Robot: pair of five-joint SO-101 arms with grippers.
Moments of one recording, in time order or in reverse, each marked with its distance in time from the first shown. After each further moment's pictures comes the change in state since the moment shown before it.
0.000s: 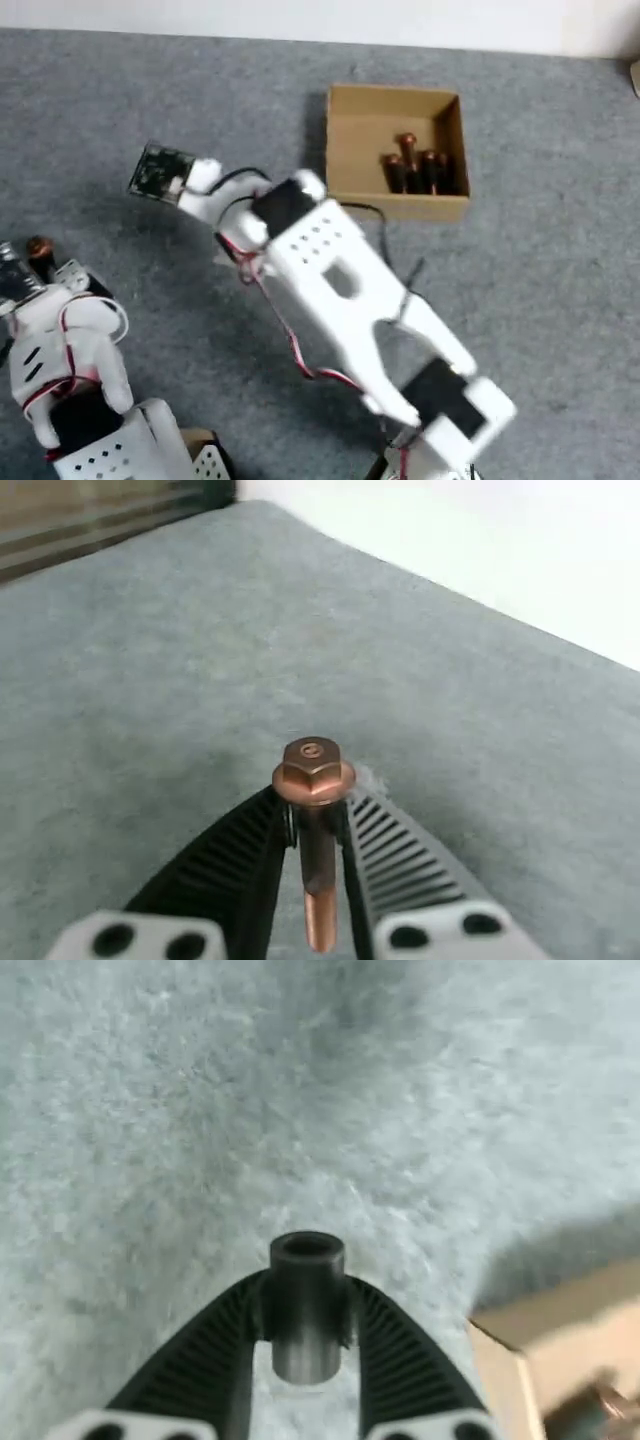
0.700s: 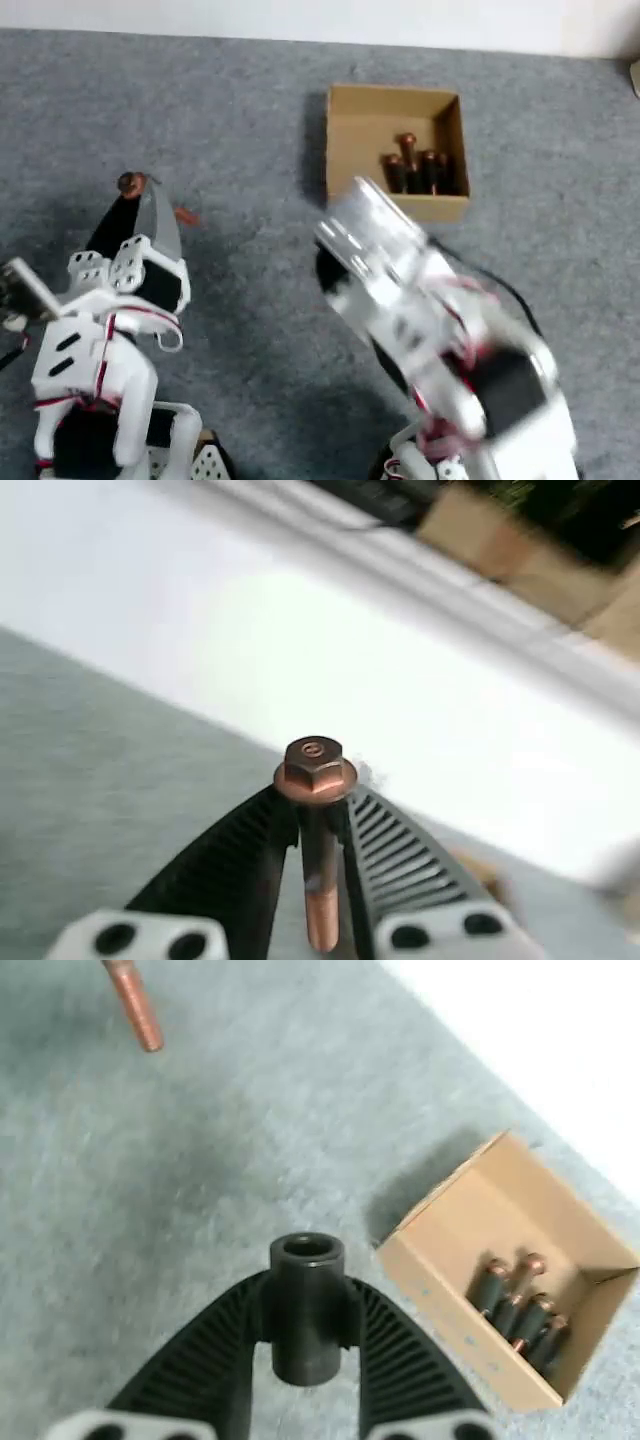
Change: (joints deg) left arm 32.2 -1.0 -14.9 -4.0 19.8; right arm 12.0 -64.4 39.1 -4.9 -13.4
